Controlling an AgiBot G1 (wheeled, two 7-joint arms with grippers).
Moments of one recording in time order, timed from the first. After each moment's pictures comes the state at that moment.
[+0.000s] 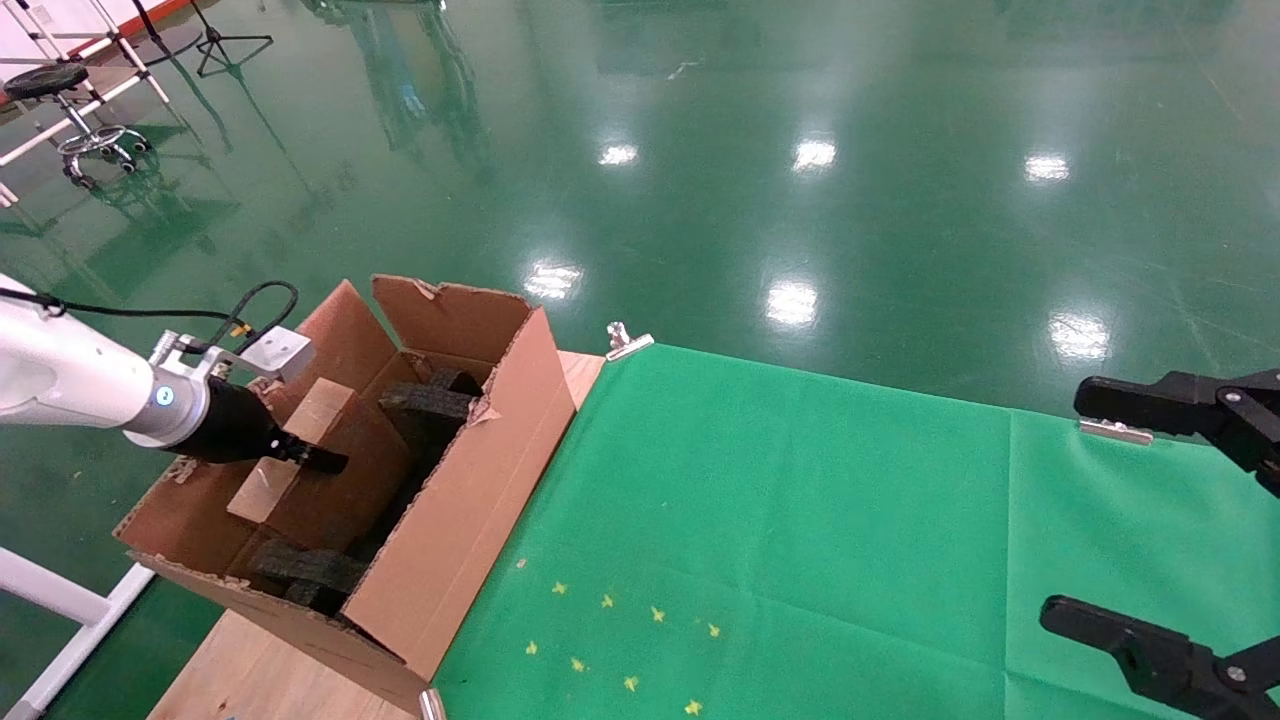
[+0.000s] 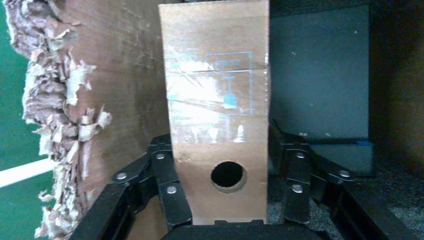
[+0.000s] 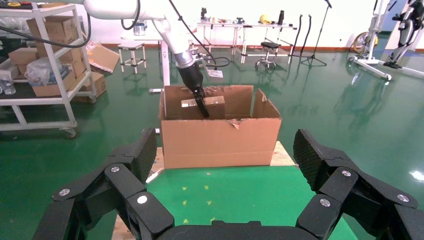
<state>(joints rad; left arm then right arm) -1.76 0.83 0.98 -0.02 1.82 0.99 -0.58 1.08 -0.58 -0.34 1.24 -0.68 -1.45 0.15</state>
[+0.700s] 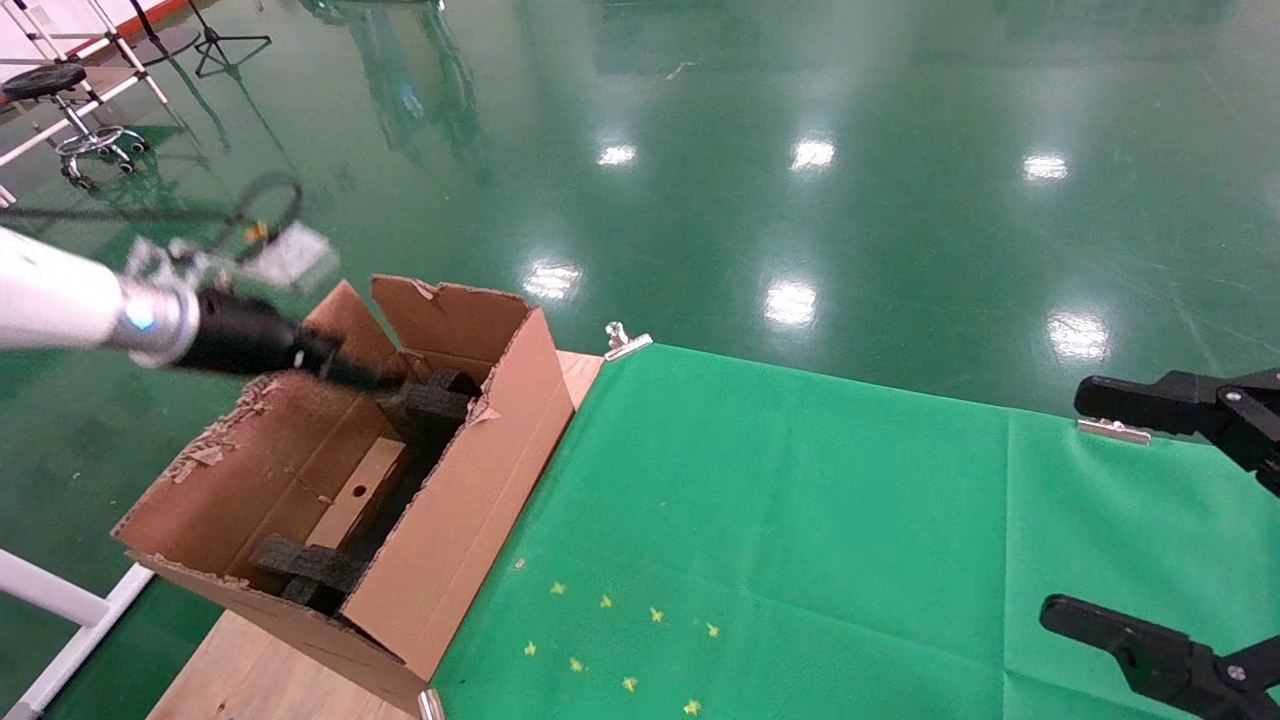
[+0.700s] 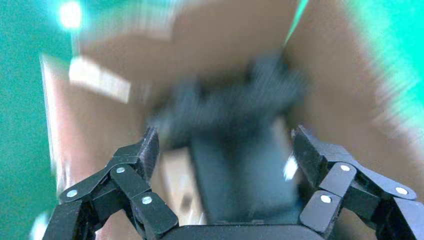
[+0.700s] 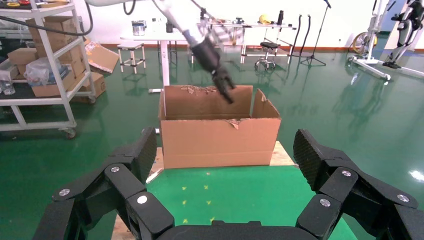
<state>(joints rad) -1.85 0.76 0.89 -0.16 1.68 1.14 -0.44 1.08 -0.58 -0.34 1.24 -0.68 -1.45 0.15</state>
